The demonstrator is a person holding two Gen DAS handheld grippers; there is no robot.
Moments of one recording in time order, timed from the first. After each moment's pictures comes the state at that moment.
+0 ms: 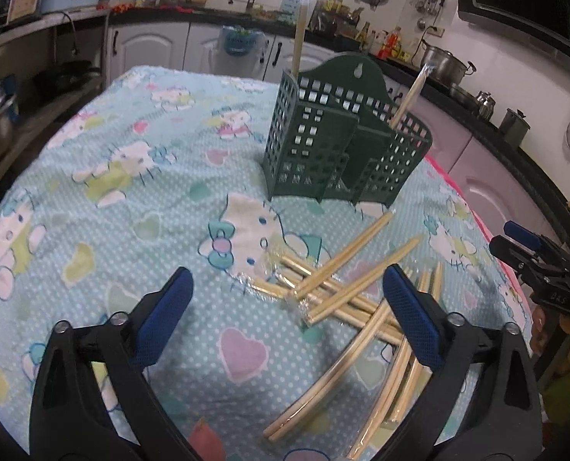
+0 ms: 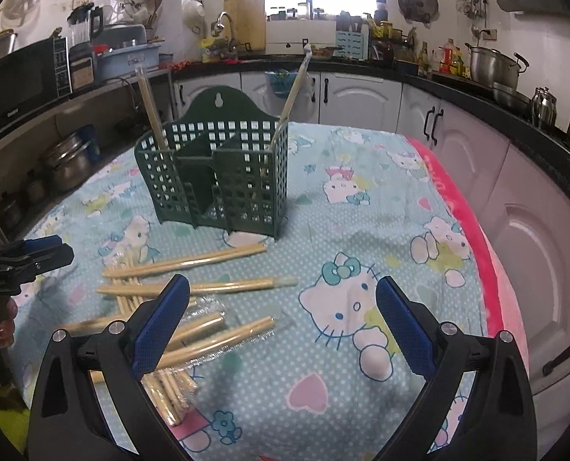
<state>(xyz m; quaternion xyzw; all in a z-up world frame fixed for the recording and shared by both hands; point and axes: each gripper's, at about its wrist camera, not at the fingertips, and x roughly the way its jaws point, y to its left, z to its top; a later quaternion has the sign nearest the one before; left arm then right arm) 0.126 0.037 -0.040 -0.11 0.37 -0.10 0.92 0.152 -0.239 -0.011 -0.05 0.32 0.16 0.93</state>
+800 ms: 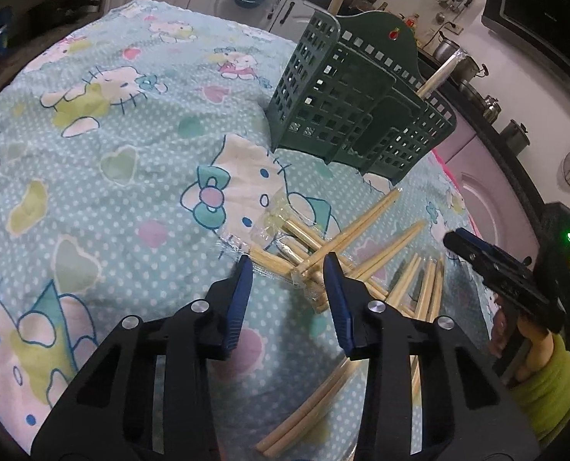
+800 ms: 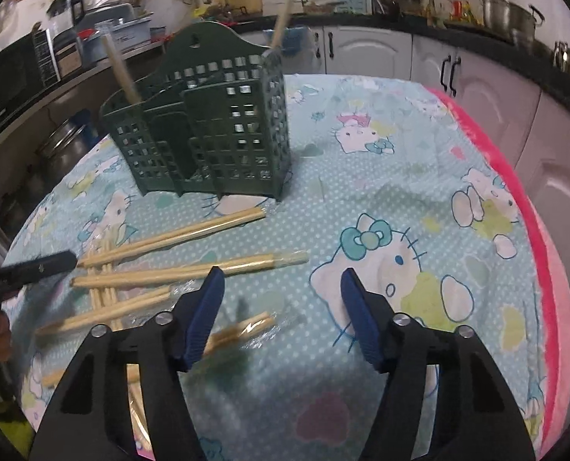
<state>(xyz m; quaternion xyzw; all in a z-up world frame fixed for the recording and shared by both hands) 0.148 0.049 -0.079 -0.19 0.44 -0.13 0.87 0.204 -0.240 -0.058 -0.01 0.39 0.17 0.90</state>
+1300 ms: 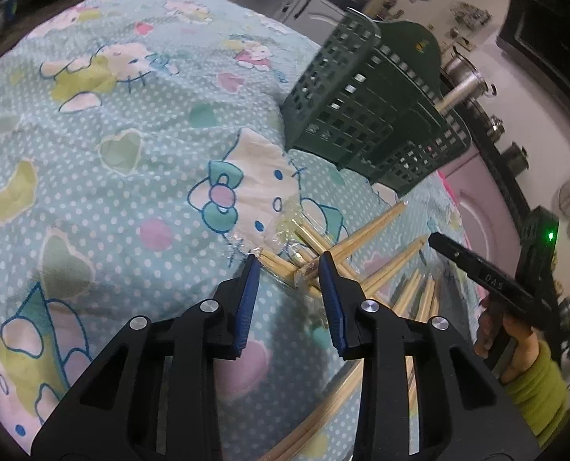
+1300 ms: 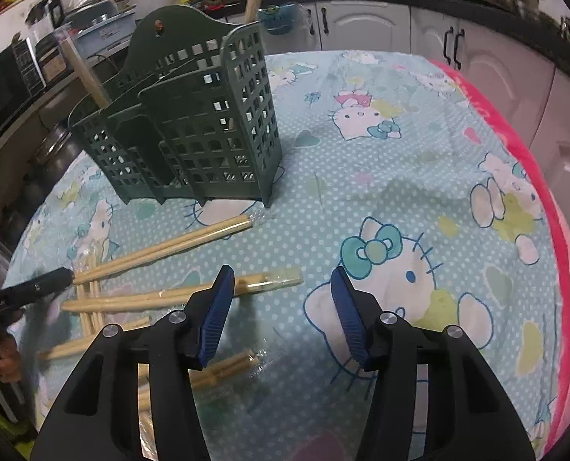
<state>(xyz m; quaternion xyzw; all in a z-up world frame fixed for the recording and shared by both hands) 0.162 0.065 -0.088 -0.25 0.45 -0.13 0.85 0.241 -0.238 -0.066 0.02 0.44 0.18 0.88</state>
